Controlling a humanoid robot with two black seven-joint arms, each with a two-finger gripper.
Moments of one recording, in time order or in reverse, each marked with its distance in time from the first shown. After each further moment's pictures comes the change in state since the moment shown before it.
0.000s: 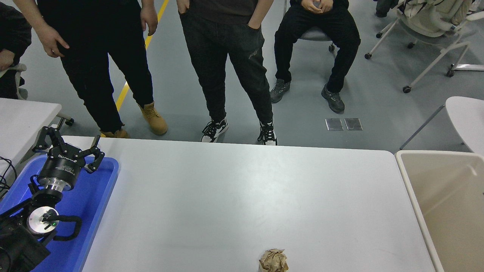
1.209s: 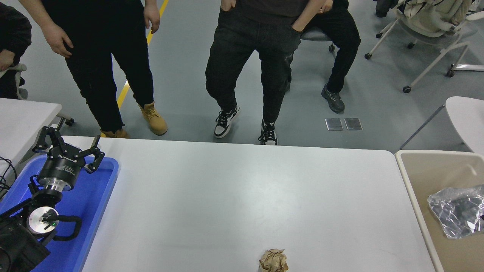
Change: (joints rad) left arm 0.000 0.000 0.000 0.000 0.000 0.000 0.000; right arm -0.103 0.040 -0.135 -0.005 -0.002 0.107 -0.008
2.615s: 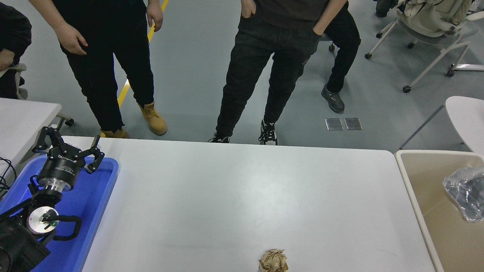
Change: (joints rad) left arm 0.000 0.000 0.000 0.000 0.000 0.000 0.000; right arm 0.069 -0.069 -0.024 0.018 -0.047 0.038 0.012
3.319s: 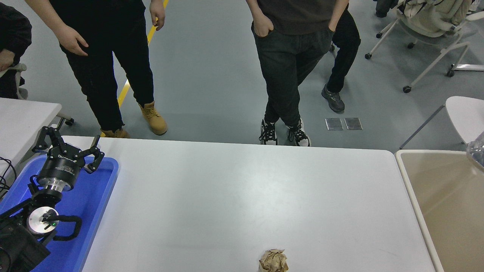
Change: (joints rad) left arm 0.000 0.000 0.000 0.000 0.000 0.000 0.000; right arm 0.182 -0.186 -0.152 0.068 -0.012 0.056 0.048
